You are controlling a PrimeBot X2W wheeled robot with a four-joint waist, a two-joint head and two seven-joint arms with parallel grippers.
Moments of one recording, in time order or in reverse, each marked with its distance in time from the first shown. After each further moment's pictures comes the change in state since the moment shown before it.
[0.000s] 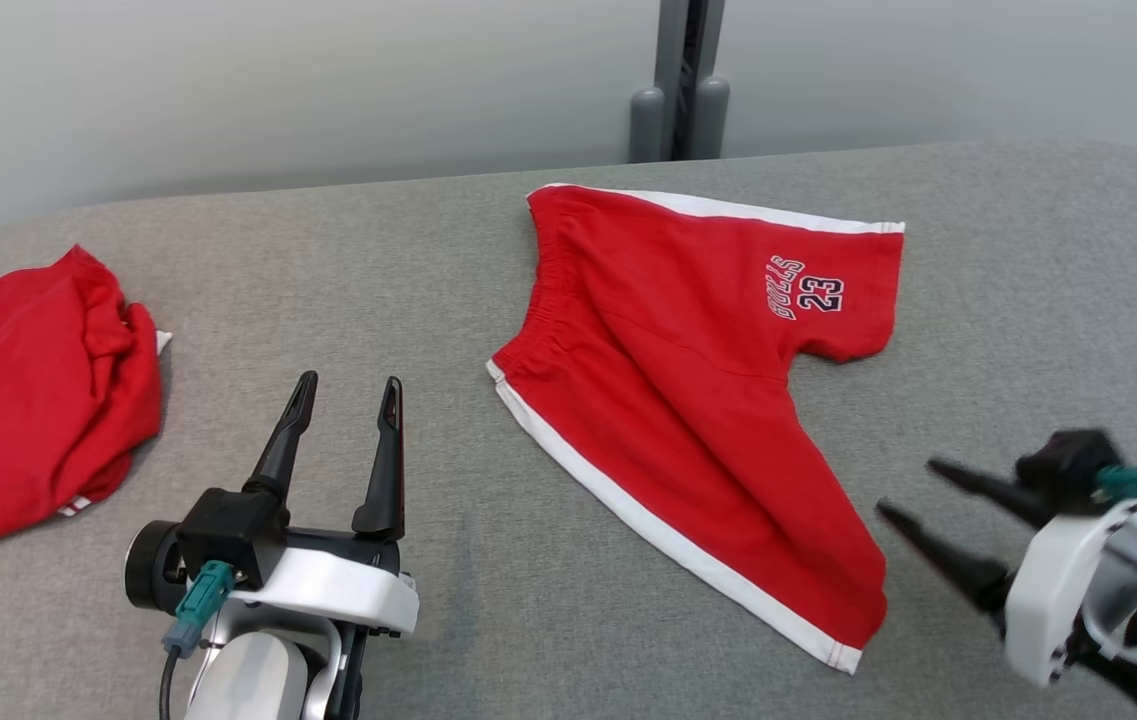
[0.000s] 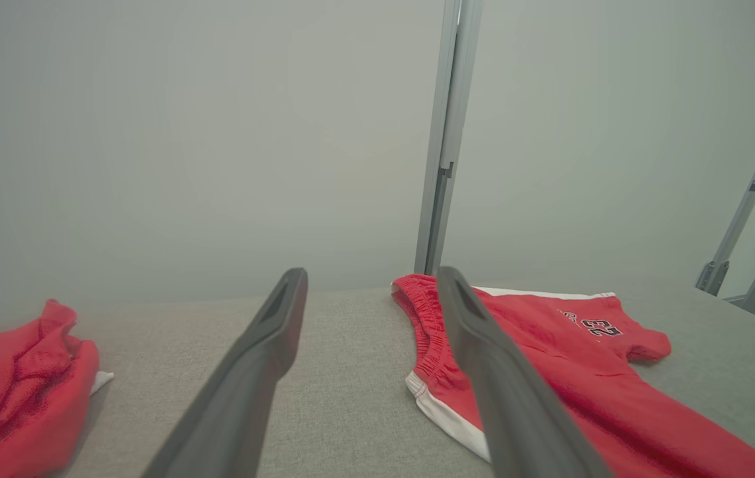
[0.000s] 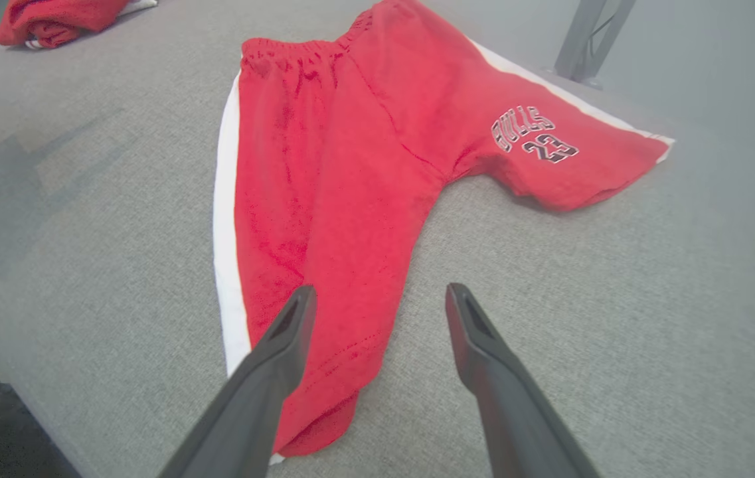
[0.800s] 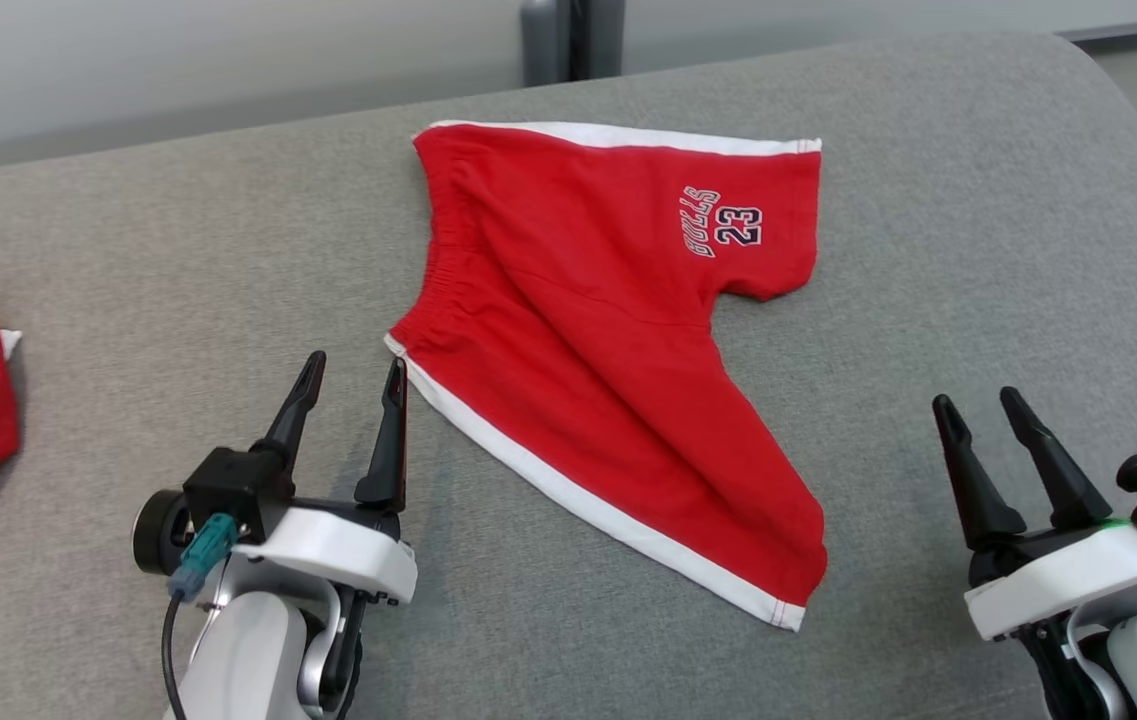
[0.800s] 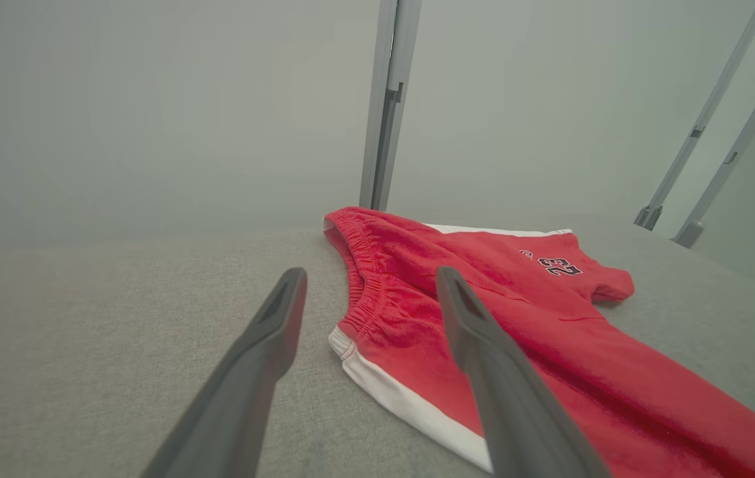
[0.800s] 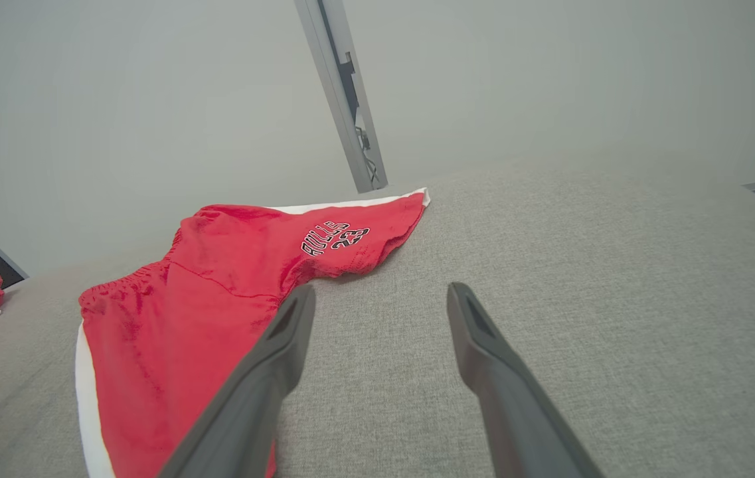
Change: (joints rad) left arm -0.080 -0.001 -0.001 0.116 -0.026 -0.035 0.000; right arm 0.336 0.419 -0.770 0.016 -0.231 0.000 -0.187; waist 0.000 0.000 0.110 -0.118
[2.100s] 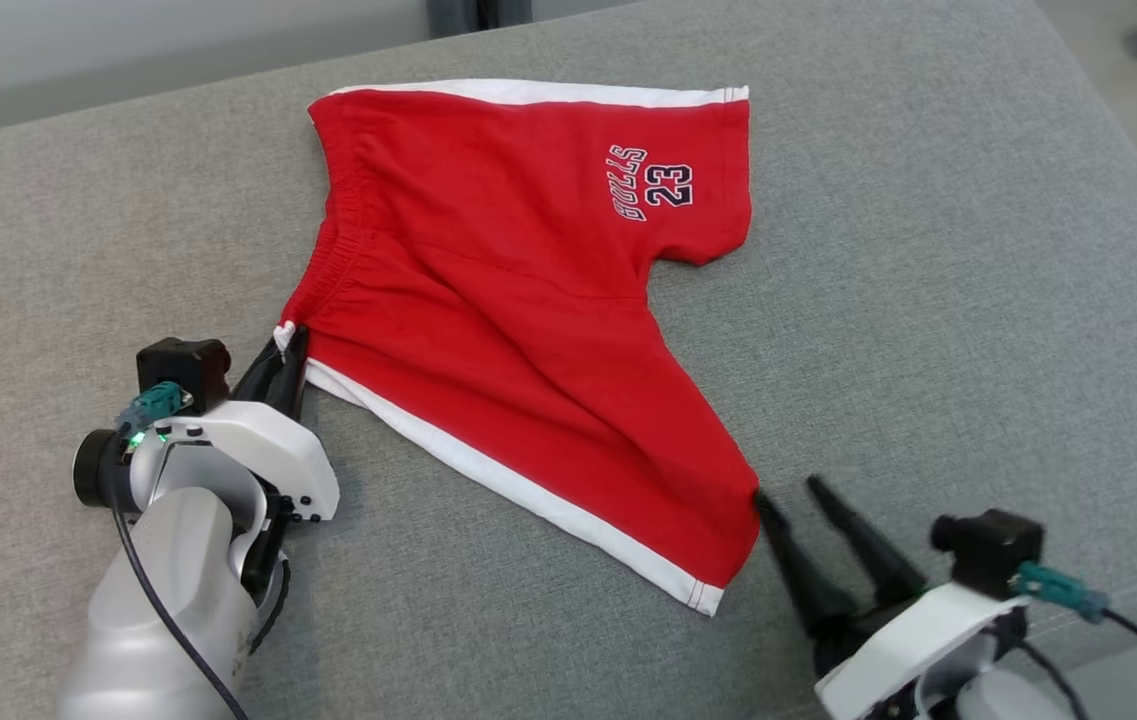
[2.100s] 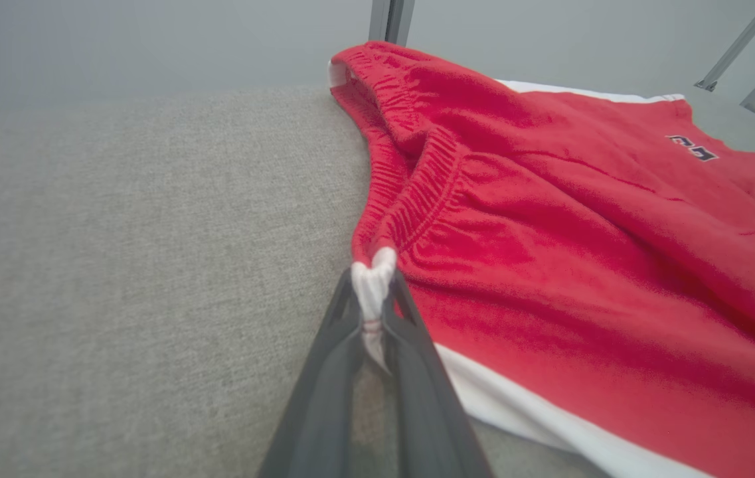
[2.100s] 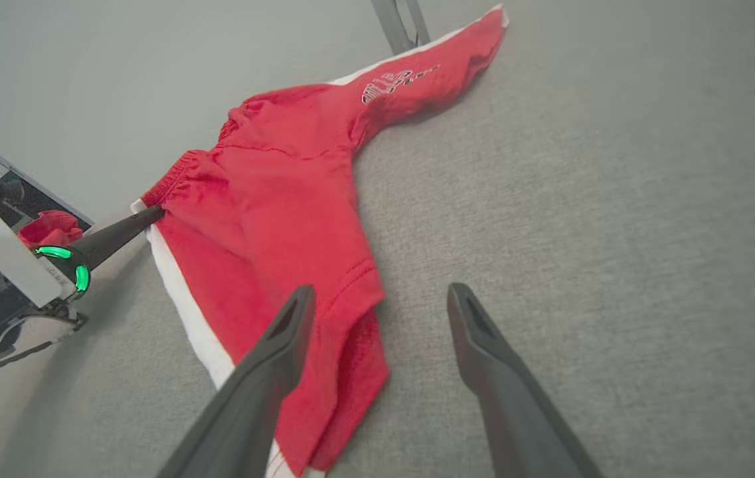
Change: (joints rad) left arm -0.396 0.057 0.013 0.662 -0.040 -0.114 0.025; right arm 0.021 0.109 0.219 -0.010 0.091 0.000 0.057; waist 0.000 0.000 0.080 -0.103
